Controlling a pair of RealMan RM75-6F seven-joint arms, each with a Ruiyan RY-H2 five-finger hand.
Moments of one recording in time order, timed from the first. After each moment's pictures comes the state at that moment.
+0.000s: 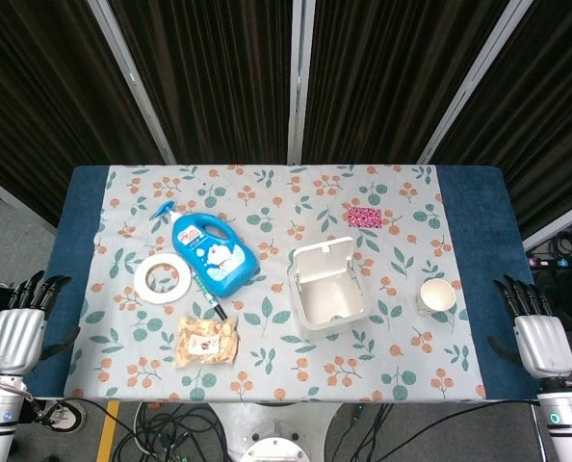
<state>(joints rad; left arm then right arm) -0.10 -1.23 -0.05 -1.55 1.51 1.50 0.03 0.13 -1.23 0.03 -1.37 -1.51 1.40 0.08</state>
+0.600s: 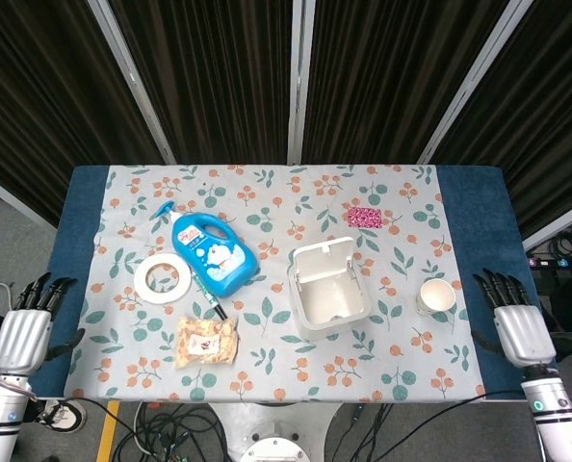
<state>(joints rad) -0.11 -1.25 -0.04 -1.54 1.52 1.49 0.03 0.20 -1.21 0.05 -1.46 -1.50 1.30 -0.02</state>
